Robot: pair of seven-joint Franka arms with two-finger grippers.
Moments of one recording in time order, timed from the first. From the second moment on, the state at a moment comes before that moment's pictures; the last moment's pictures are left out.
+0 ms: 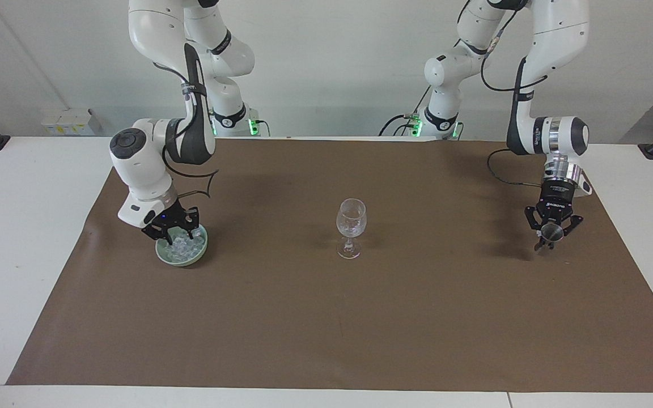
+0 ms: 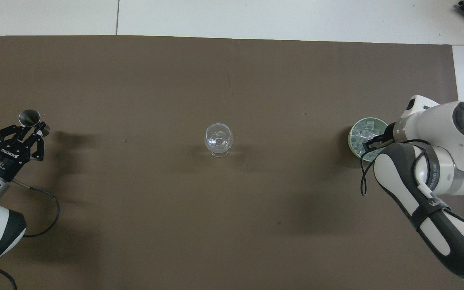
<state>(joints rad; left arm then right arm) 0.46 0.15 -0.12 -2.35 -2.04 2.29 -0.31 0.01 0.18 -0.08 -2.10 -0.01 2.34 -0.41</state>
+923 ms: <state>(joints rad) 0.45 0.27 -0.12 -2.25 -2.08 2.28 -0.31 0.01 0.18 -0.08 -2.11 -0.01 2.34 -0.41</state>
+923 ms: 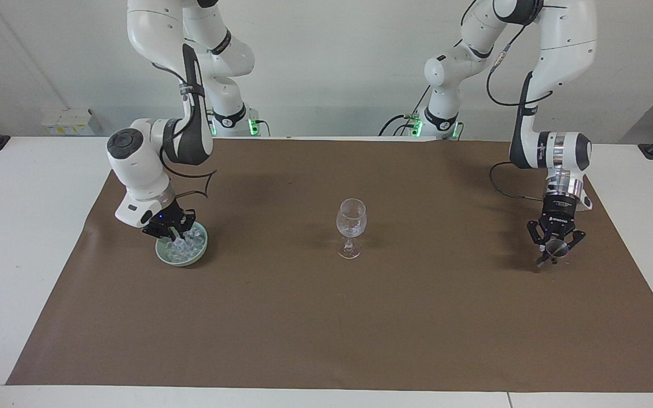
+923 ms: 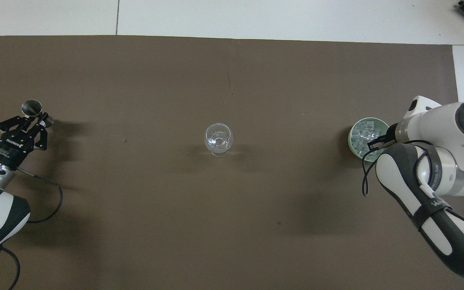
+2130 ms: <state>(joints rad) 0.45 0.35 -0.13 -2.18 -2.09 2.28 -0.31 0.01 0.17 -0.08 -2.09 -0.01 2.38 -0.29</state>
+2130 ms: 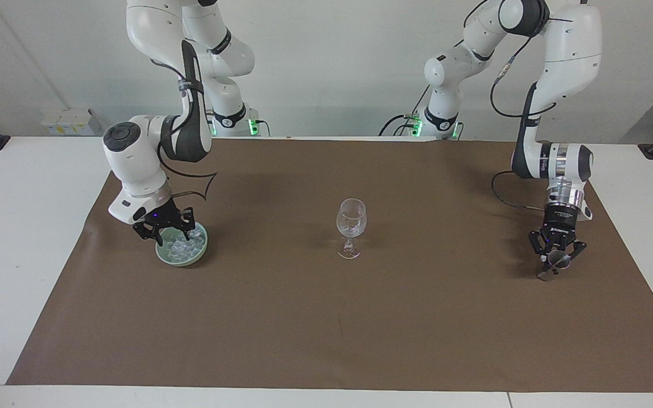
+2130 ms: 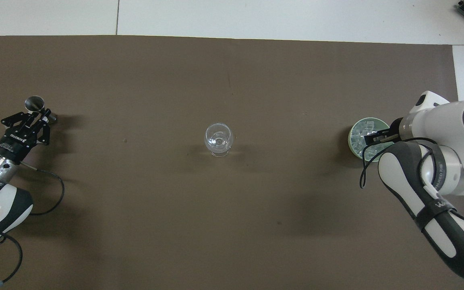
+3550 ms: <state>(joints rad) 0.46 0.36 -0.12 -2.18 -2.09 2.28 -0.31 0.01 0.19 -0.07 -2.10 -0.01 2.41 -0.20</state>
